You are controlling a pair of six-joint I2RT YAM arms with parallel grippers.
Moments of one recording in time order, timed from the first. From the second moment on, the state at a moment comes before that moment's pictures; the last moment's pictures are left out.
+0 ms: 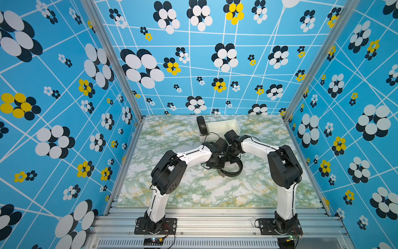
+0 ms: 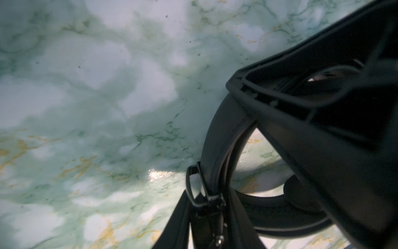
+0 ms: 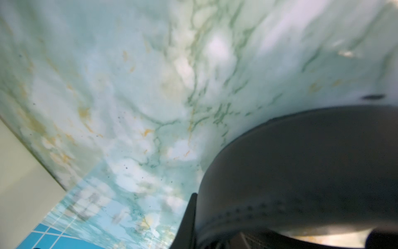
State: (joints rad) left arm -0.78 2.03 1.47 -0.69 0.14 -0.55; right arm 0.52 2.03 1.43 -0.71 -0.17 1.65
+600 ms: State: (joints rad) left arm -0.78 1.93 1.42 -0.68 0.14 -0.57; right arm 0.55 1.91 1.30 -0.50 -0.16 1.39
